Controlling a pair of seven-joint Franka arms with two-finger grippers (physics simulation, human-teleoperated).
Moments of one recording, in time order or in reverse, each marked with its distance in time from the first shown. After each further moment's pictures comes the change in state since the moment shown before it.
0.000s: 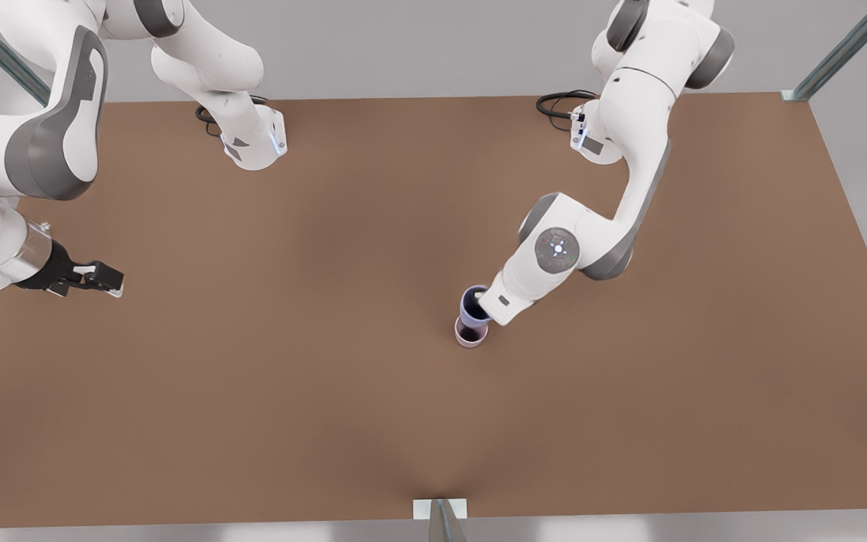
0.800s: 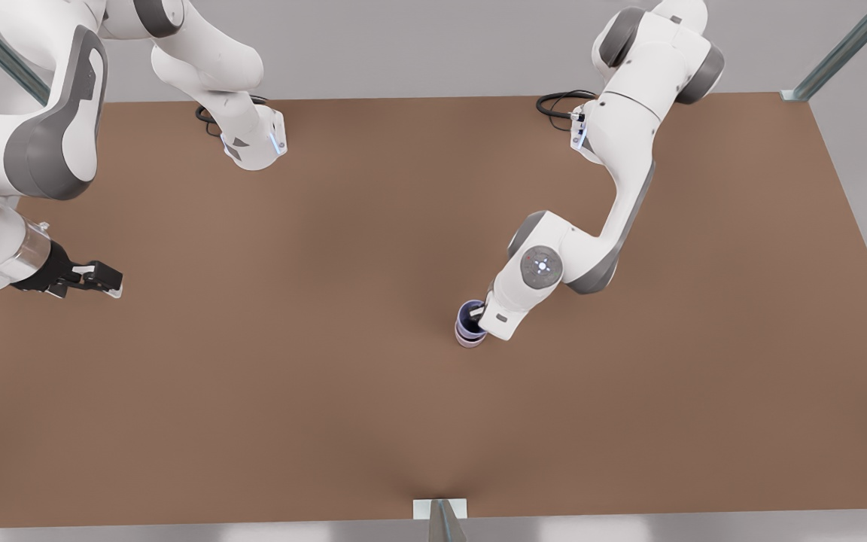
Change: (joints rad) left arm -0.013 0.080 0.003 0.001 0.032 0.063 -0.287; right arm 0.000 0.000 0.000 0.001 0.001 0.010 -0.017
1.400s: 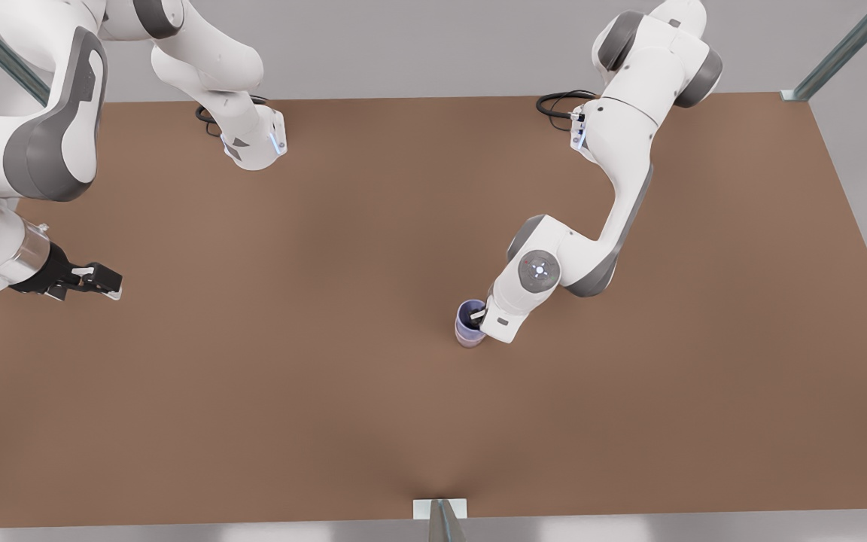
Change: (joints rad) left arm 0.000 0.016 0.002 0.000 0.021 0.004 -0.055; right arm -0.001 0.006 0.000 0.007 0.001 0.006 -0.003
